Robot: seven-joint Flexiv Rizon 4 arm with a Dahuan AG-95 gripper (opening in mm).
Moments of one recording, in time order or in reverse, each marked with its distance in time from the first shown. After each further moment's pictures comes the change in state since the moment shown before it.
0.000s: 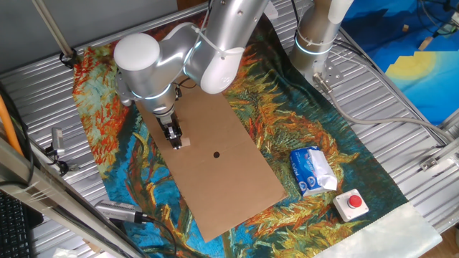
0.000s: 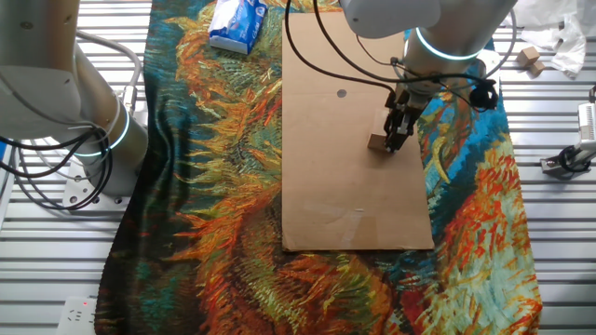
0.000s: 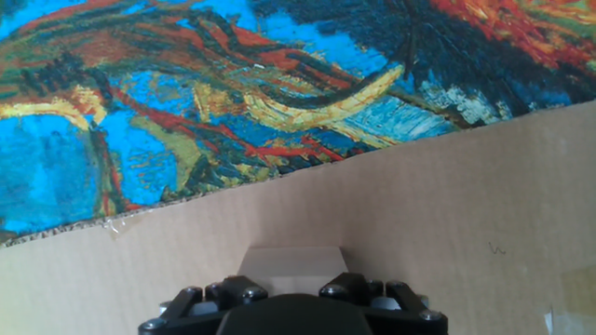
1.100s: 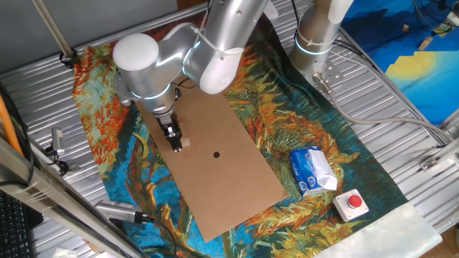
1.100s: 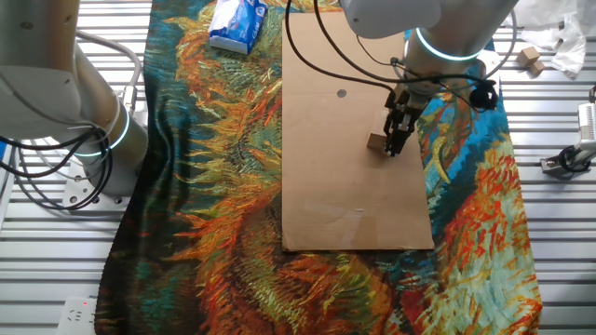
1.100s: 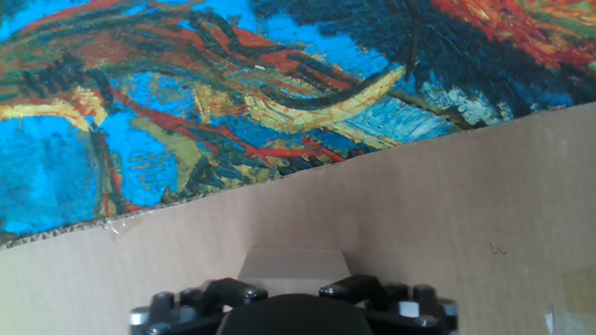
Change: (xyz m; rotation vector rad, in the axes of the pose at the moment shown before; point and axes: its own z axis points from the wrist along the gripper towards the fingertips) arm 0.001 0.000 0.000 0.000 0.002 0.003
